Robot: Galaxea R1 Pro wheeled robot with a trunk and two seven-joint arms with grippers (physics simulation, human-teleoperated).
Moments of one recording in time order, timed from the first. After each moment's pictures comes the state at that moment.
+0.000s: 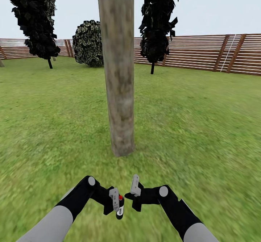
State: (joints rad) left arm -0.65 -0.04 -0.19 -0.64 -0.74 0.00 -1.17; right arm -0.52 0.10 0.25 -0.80 0.56 -0.13 0.89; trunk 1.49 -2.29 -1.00
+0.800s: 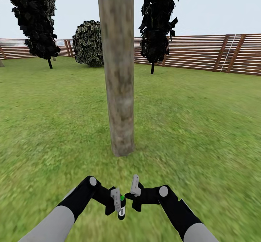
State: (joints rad) left arm -0.65 -0.05 -0.19 -0.63 -0.74 0.00 -1.17; right arm -0.52 0.10 0.25 -0.80 0.56 -0.13 0.89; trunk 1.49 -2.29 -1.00
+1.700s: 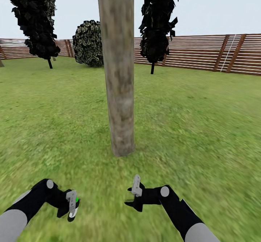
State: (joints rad) left arm -0.64 0.32 -0.17 -0.62 -0.74 -0.01 -1.15; right arm -0.52 0.08 0.25 -0.79 0.56 -0.13 0.88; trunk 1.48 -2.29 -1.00
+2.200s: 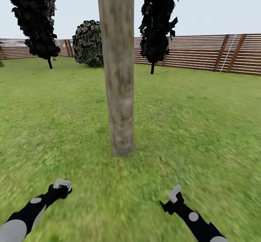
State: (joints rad) left arm -0.63 0.27 0.22 -0.29 -0.26 -0.17 -0.35; right arm -0.52 -0.05 -0.06 -0.34 0.55 -0.31 0.21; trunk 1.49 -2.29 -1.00
